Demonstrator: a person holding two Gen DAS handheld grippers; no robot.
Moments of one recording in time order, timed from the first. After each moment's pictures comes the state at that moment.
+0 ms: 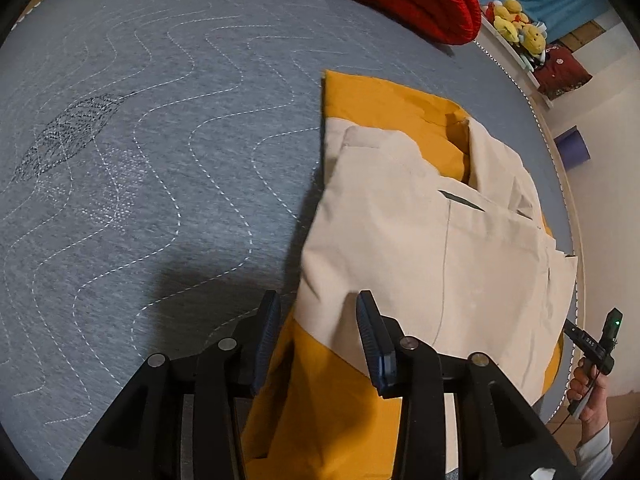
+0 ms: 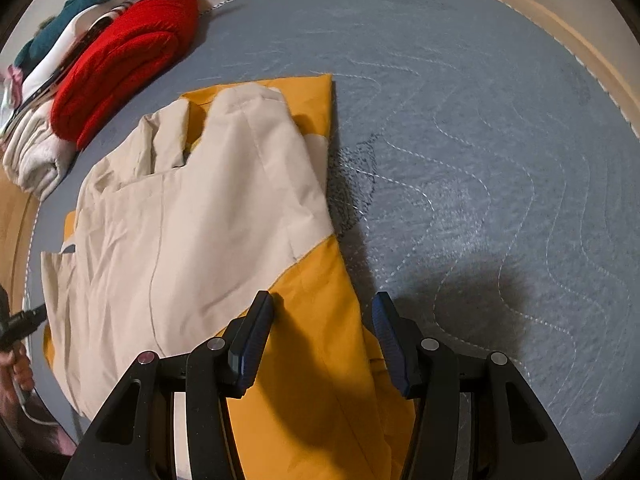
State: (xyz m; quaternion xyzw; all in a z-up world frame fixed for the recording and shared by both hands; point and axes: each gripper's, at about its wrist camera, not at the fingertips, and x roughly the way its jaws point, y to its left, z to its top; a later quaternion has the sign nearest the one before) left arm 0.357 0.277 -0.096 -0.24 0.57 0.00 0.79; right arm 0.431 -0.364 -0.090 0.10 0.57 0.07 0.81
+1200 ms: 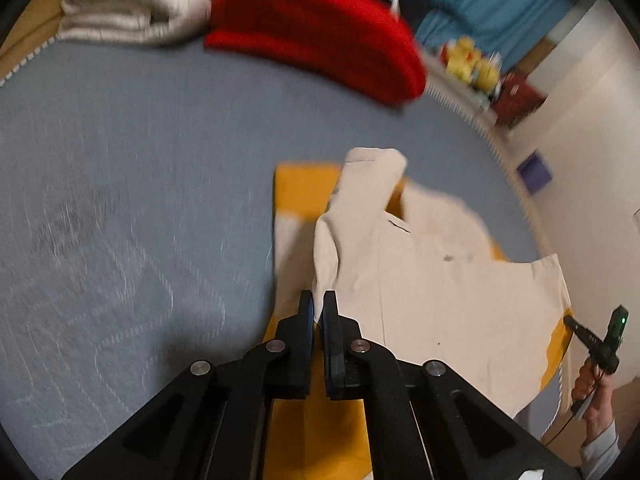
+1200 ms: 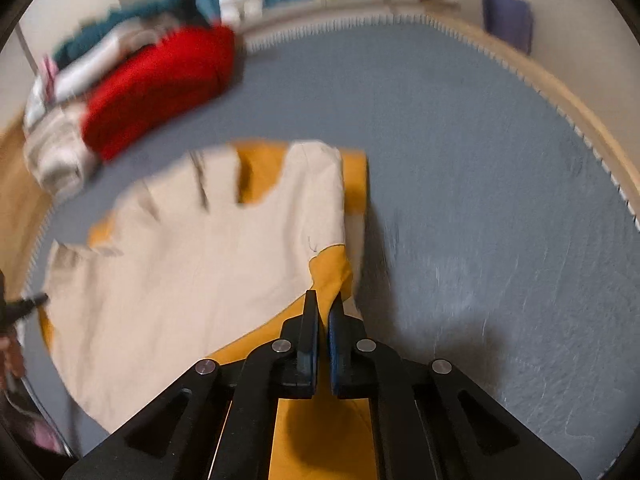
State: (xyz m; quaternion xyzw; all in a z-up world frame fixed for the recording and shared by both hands) left arm 0.348 0.276 -0.011 -0.24 0.44 -0.02 0.86; right arm 0.423 -0.348 -0.009 0.09 0.47 0.09 0.88
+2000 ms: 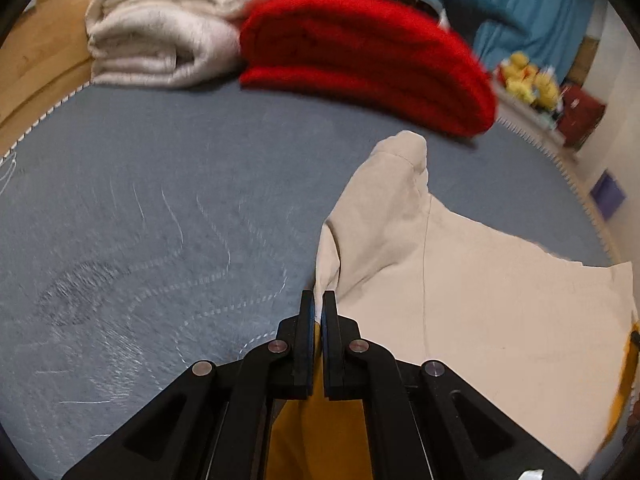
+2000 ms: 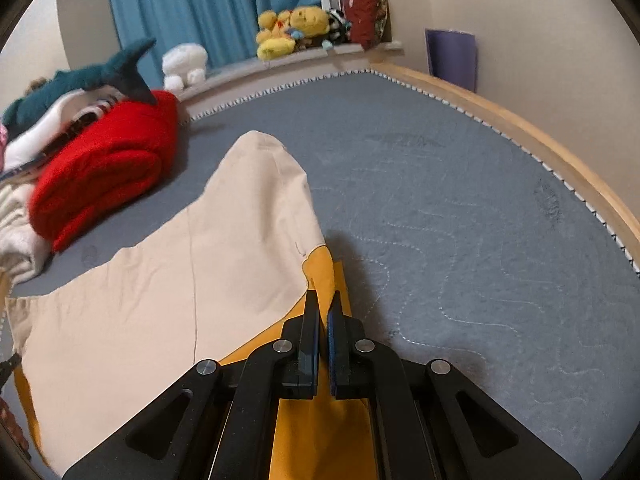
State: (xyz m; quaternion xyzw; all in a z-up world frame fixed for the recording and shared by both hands) left arm 0.454 0.269 -0.090 -0.15 0.43 0.13 0.88; right arm 0.513 -0.322 -0.026 0.10 0.40 -0.04 0.91
